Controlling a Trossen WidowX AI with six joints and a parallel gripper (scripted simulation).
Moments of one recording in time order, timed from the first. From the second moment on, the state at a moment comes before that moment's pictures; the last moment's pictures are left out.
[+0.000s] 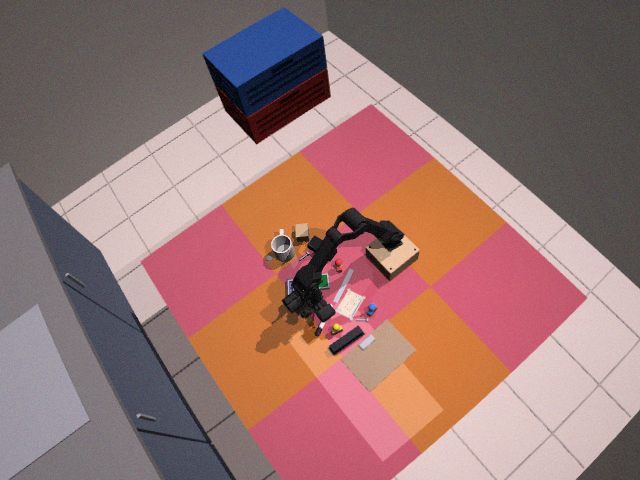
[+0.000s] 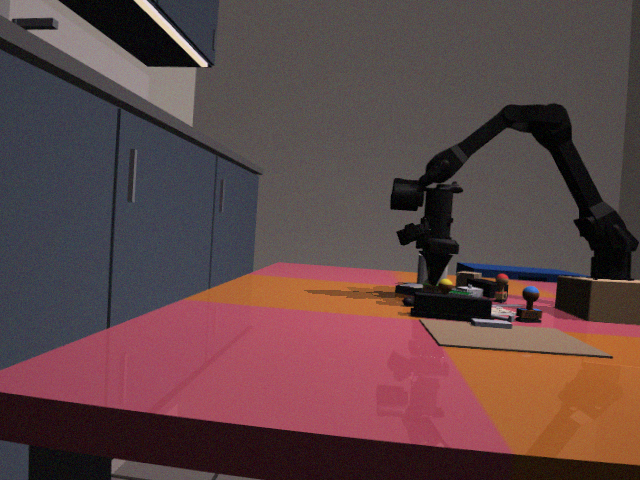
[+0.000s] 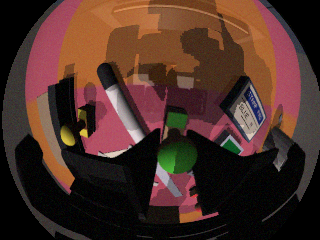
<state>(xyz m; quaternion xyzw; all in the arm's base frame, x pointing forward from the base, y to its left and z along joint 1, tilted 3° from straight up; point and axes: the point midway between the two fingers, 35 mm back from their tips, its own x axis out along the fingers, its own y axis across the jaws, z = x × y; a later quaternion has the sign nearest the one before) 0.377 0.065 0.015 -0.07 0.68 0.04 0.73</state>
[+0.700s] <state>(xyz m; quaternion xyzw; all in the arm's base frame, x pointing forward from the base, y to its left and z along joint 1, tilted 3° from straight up) 0.377 0.065 0.025 -0.07 0.68 0.04 0.73</state>
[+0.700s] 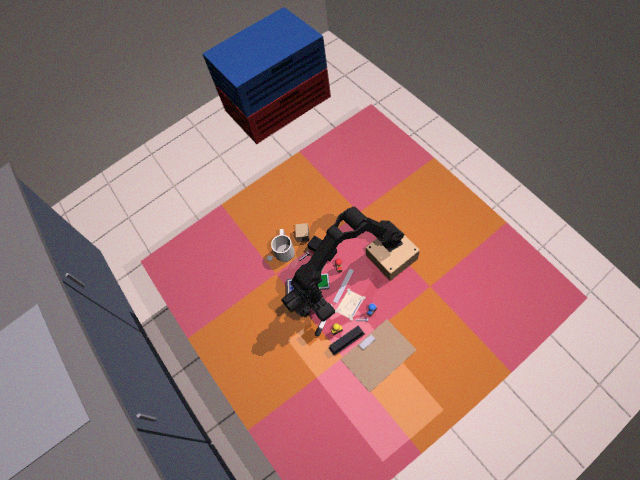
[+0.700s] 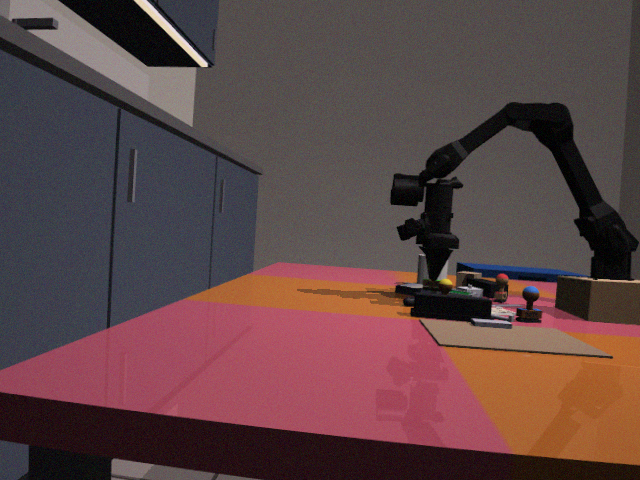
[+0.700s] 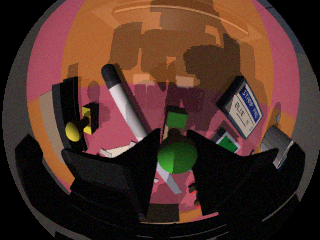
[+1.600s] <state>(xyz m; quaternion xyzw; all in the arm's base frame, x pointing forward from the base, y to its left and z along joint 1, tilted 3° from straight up) 0.376 0.065 0.038 -0.07 0.68 0.04 0.73</state>
